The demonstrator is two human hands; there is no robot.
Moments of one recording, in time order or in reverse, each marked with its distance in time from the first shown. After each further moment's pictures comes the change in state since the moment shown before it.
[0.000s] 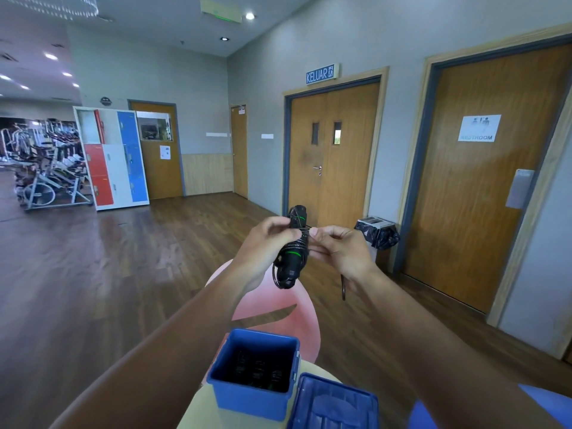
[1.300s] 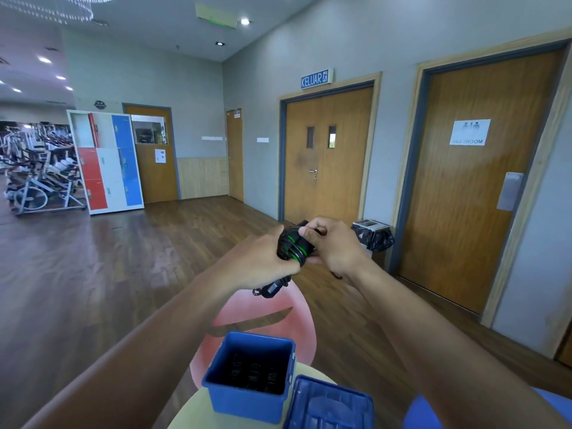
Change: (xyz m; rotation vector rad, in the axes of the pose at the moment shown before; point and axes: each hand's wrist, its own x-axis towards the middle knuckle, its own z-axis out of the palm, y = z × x) left_hand -0.038 0.041 -0.007 0.912 -0.256 0.100; right_hand 0.001 -0.019 0.006 -0.427 -0.043 -0.066
